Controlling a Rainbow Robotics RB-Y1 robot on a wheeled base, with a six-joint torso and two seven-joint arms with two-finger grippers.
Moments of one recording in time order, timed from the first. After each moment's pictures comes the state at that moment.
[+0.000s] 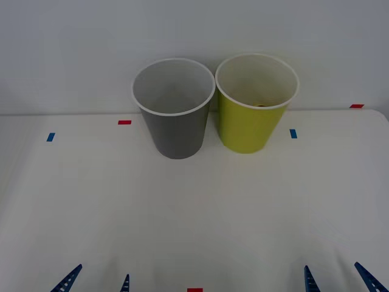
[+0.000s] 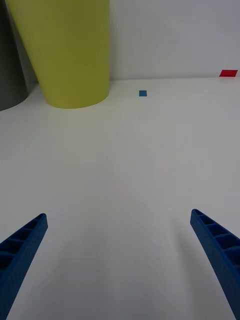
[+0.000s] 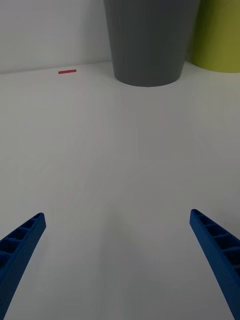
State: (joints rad) right arm 0.97 -0.35 0.19 -1.97 -0.03 -0.45 1.38; left arm 0.95 0.34 -0.32 -1.96 0.03 -0.39 -1.57
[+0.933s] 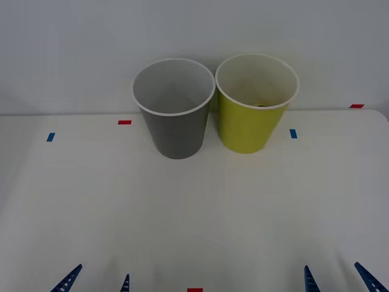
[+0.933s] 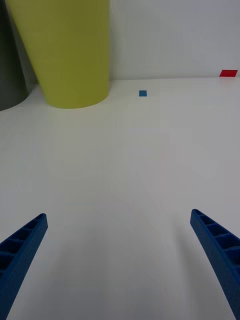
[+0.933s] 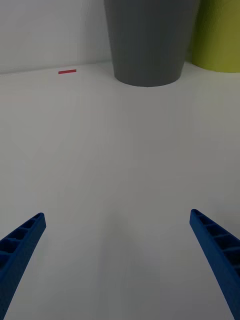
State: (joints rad) right arm 0.97 -0.35 0.19 -1.97 -0.03 -0.45 1.38; left arm 0.95 0.34 -0.32 -1.96 0.03 -0.39 -1.57
